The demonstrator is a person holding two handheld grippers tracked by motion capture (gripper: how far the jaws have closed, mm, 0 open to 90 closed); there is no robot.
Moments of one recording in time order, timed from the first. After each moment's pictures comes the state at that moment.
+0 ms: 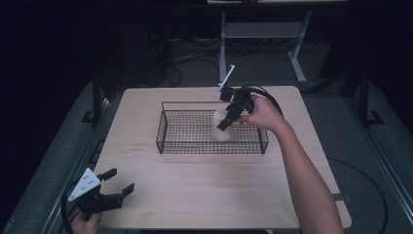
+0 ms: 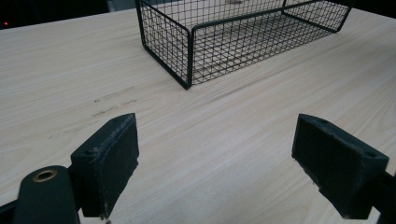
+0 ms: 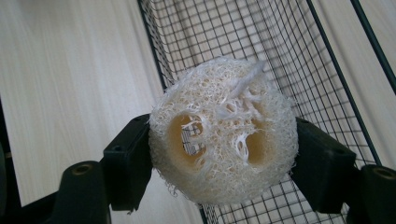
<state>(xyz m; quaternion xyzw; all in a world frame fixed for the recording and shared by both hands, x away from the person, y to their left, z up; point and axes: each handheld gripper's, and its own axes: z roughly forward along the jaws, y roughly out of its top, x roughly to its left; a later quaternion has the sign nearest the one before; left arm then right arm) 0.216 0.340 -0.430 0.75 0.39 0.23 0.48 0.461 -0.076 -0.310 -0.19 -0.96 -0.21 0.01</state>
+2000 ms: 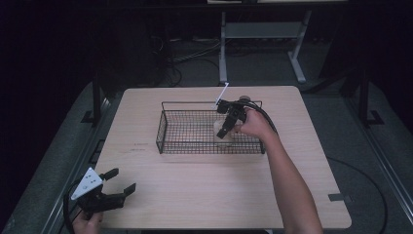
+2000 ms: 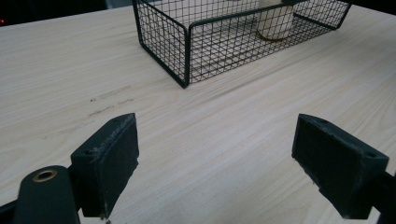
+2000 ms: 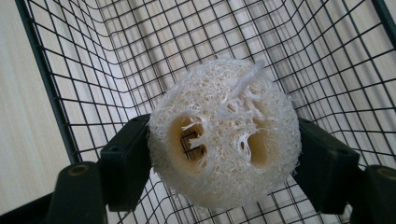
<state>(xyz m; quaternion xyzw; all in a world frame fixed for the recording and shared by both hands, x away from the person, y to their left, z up) 0.218 0.337 -0.431 0.76 0.39 0.23 0.47 0.490 -0.067 -0.392 -0.22 -0.96 -0.18 0.02</state>
